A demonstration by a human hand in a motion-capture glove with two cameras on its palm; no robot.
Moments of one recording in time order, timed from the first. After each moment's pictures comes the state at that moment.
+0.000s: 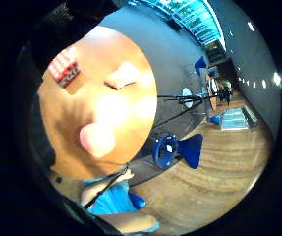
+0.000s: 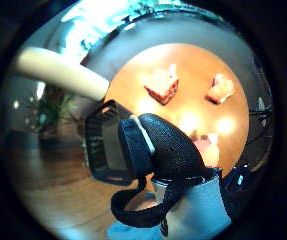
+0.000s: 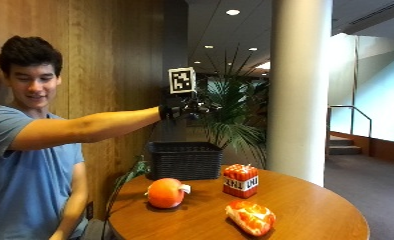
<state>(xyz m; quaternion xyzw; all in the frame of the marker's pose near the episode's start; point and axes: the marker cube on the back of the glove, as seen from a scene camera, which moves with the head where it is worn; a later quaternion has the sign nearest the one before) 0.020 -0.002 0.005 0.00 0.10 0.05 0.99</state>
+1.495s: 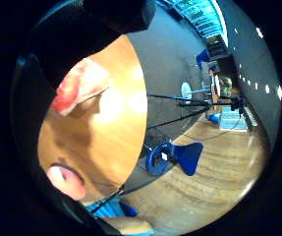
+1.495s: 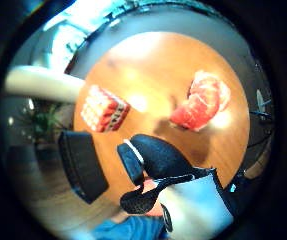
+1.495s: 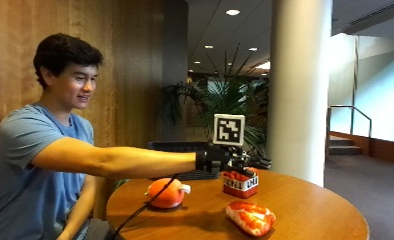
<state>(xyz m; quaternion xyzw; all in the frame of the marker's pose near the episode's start) 0.255 -0.091 0.101 -0.05 0.15 0.20 0.97</state>
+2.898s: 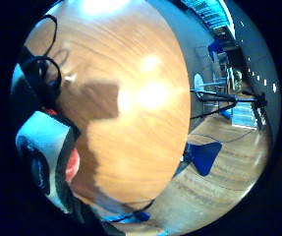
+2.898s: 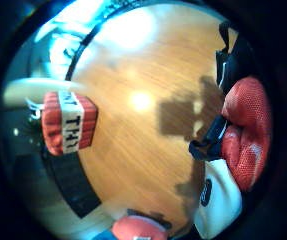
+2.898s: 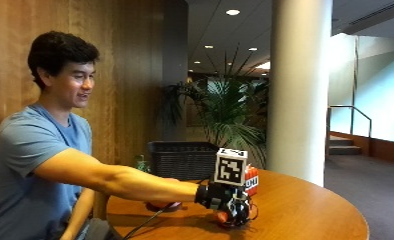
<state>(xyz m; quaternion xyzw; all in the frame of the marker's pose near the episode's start) 0.284 -0.081 0.212 -0.08 0.14 0.18 0.97</state>
